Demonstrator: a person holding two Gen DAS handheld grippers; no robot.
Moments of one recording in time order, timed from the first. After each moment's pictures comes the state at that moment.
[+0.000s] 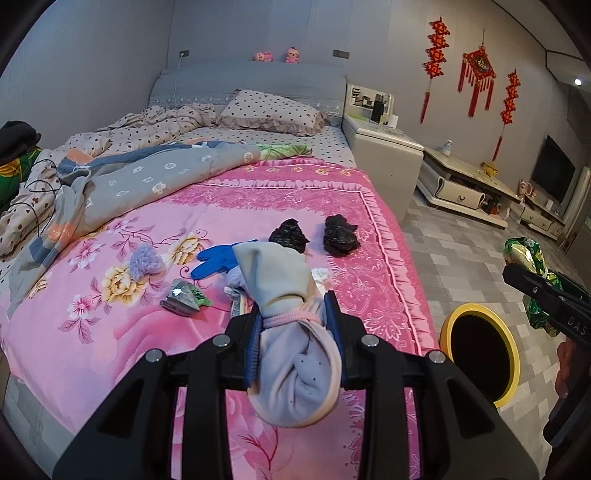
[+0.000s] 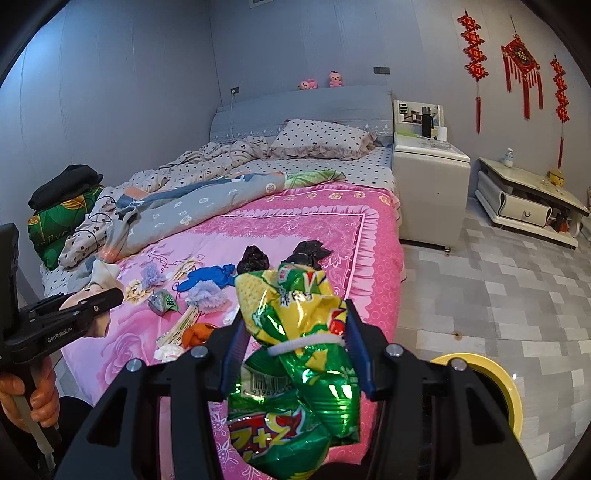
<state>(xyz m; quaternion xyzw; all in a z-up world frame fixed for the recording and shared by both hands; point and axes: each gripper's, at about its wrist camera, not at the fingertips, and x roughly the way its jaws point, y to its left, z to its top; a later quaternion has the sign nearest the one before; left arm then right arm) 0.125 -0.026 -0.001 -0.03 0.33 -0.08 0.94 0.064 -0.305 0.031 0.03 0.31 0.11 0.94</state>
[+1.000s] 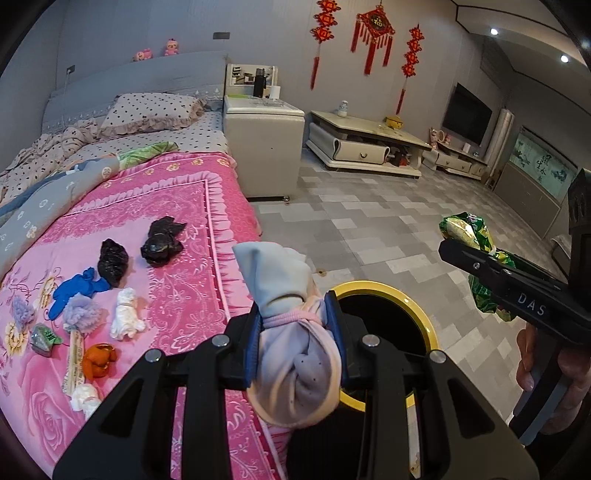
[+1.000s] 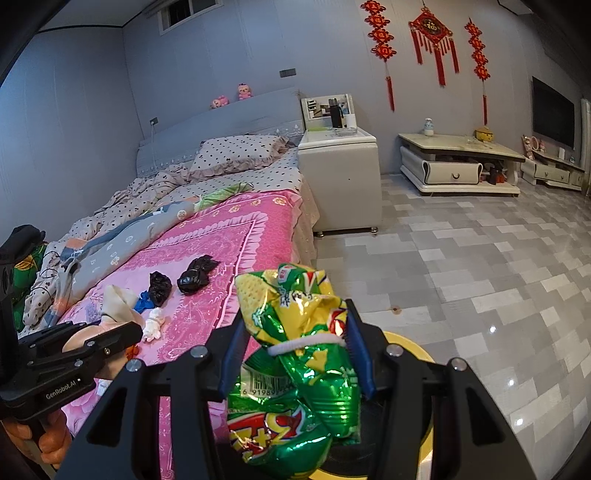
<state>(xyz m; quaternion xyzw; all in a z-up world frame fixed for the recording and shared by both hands) 0.122 -0.244 0.003 0.02 0.36 -0.28 0.89 0.026 -0.470 0.029 0.11 0.31 -0.02 0.95</state>
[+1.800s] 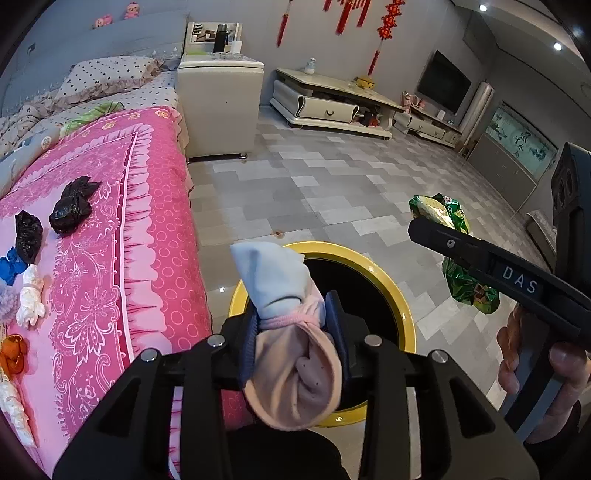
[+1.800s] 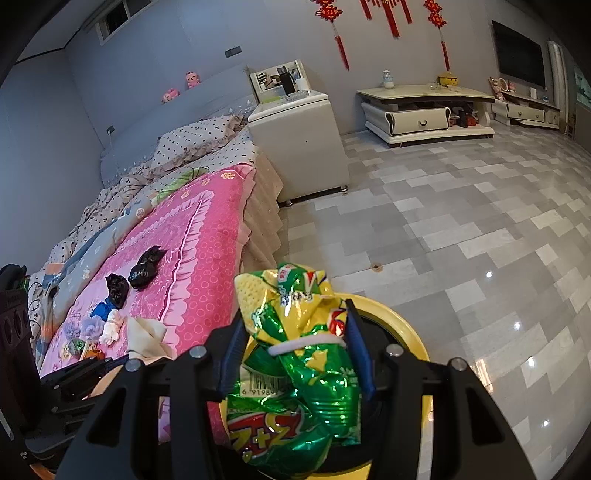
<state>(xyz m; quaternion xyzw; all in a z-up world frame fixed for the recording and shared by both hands) 0.142 -0.341 -0.076 0.03 0.42 -0.33 0.84 0.041 -0.545 -0.034 0.18 0.35 -0.07 0.91</state>
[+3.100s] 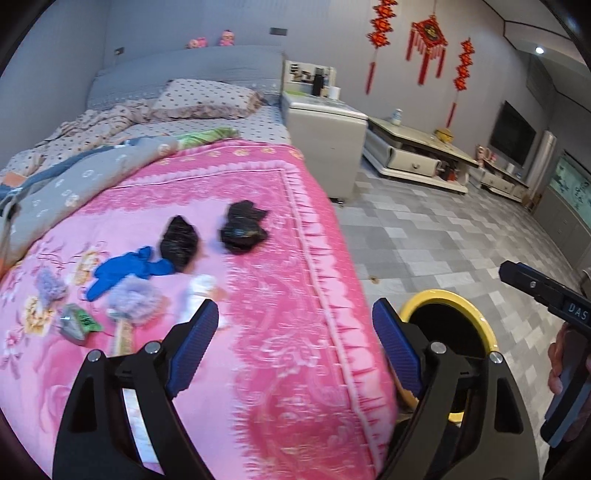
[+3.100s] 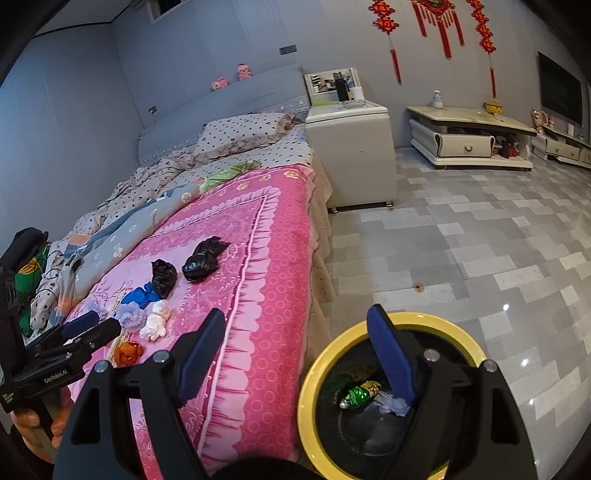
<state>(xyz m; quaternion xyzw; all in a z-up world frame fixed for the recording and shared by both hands) 0.182 -0.140 -0.037 0.00 0.36 -0.17 0.92 0.081 -0.433 -0.005 0.13 0.35 0.01 0.93</state>
